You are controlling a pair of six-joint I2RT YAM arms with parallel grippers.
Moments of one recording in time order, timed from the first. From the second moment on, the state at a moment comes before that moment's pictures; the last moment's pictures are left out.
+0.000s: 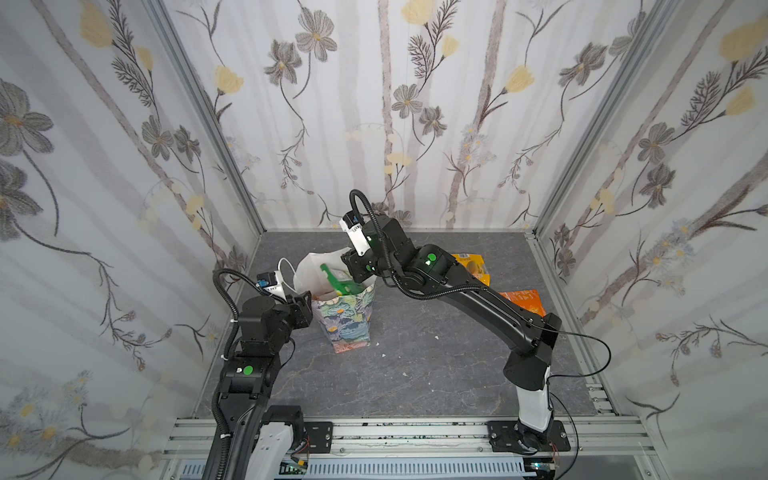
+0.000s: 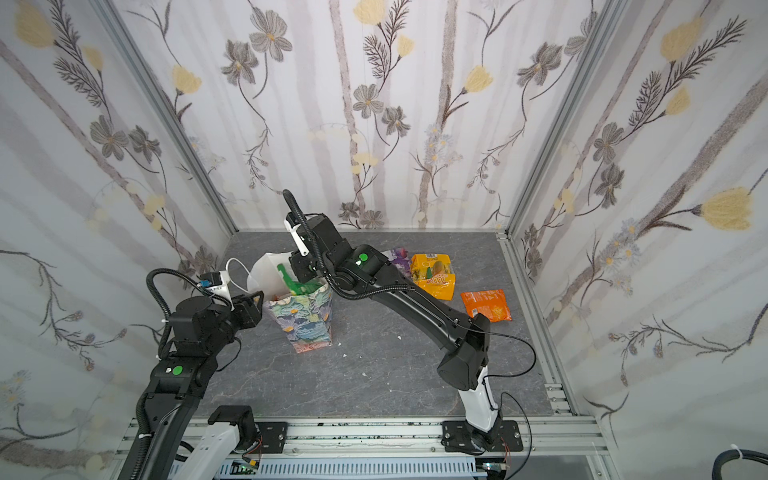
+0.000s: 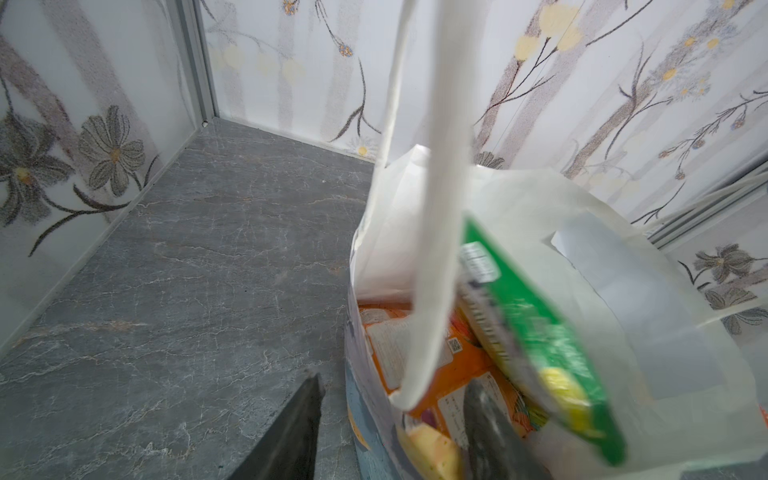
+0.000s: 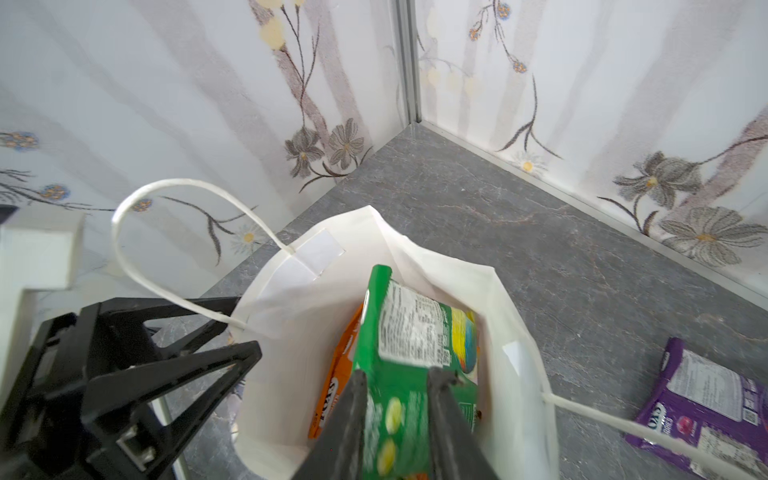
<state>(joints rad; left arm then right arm) -0.05 0.64 0.72 -0.47 0.10 -0.31 1.00 1.98 2.21 -0.71 0.06 0.22</state>
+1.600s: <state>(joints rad) -0.05 0.63 0.72 -0.47 0.10 -0.31 0.23 1.32 0.94 -0.31 0.21 0.34</state>
